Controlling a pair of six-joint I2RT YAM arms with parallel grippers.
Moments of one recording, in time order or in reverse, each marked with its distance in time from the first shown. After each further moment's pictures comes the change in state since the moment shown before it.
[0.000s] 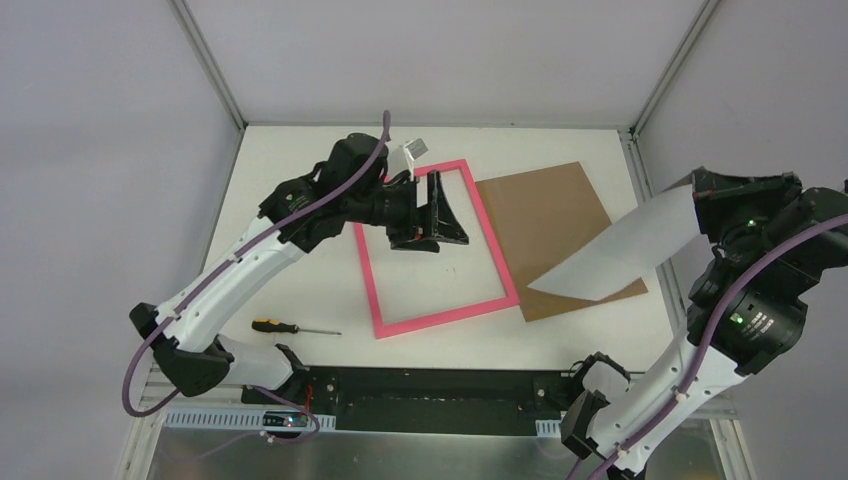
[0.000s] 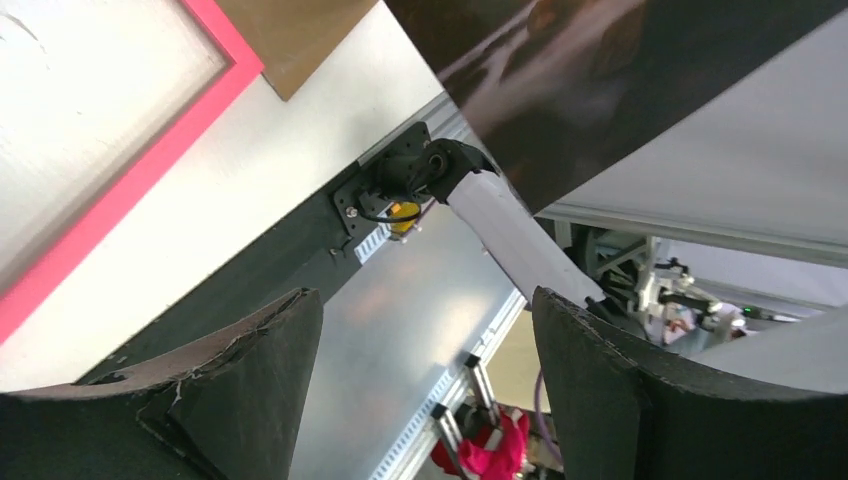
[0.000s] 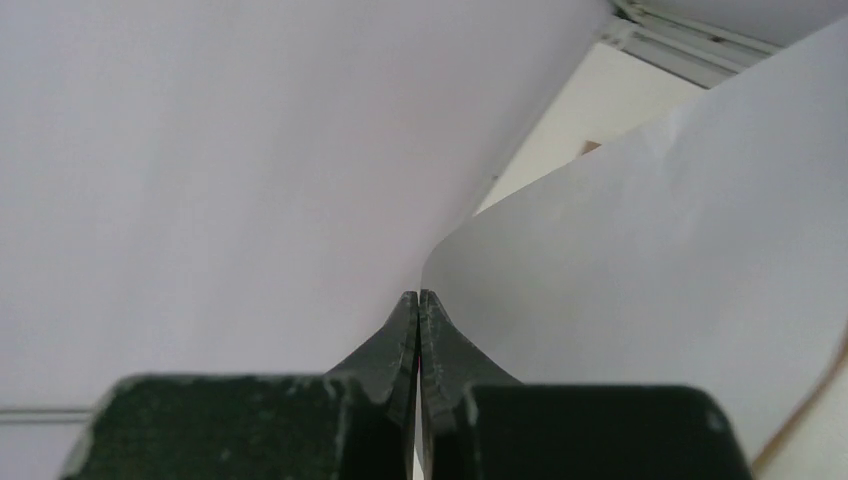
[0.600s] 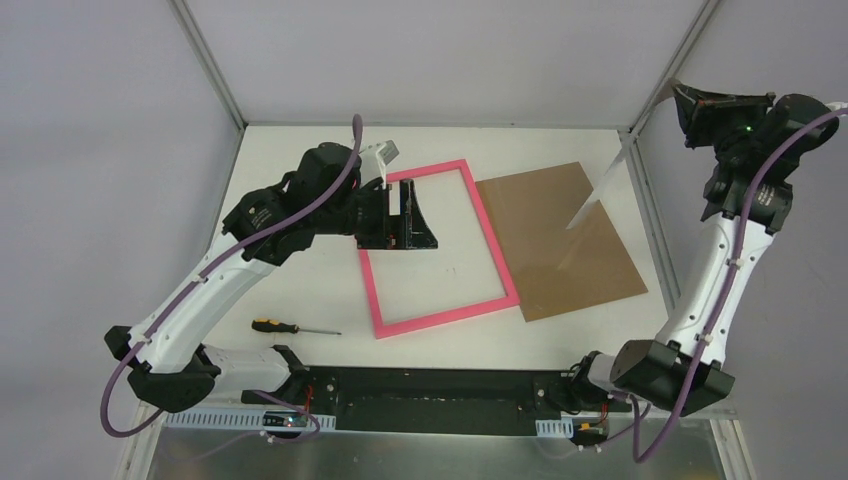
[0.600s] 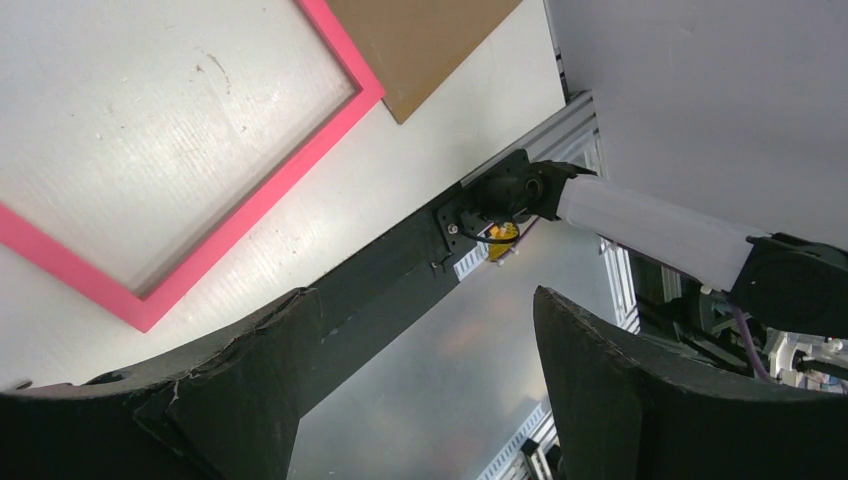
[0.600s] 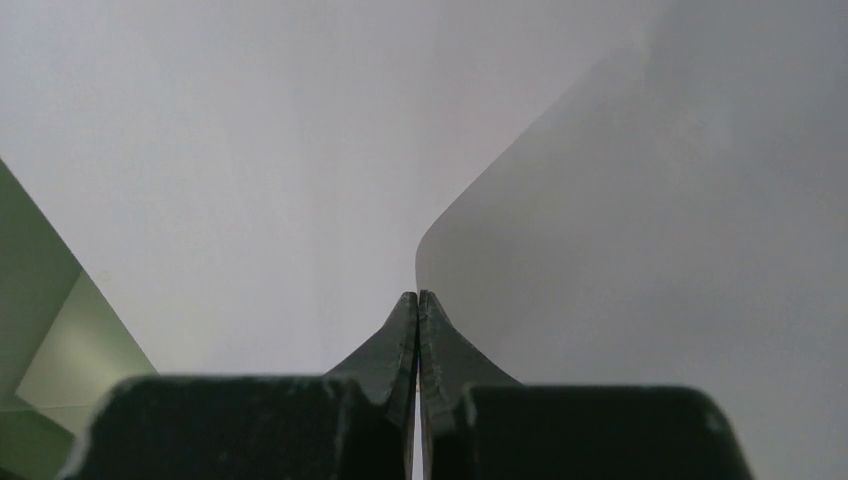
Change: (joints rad) left arm 0.006 -0.135 0.006 -0.170 -0.201 0.198; right arm 0.184 0.323 -0.224 0.718 -0.133 0.559
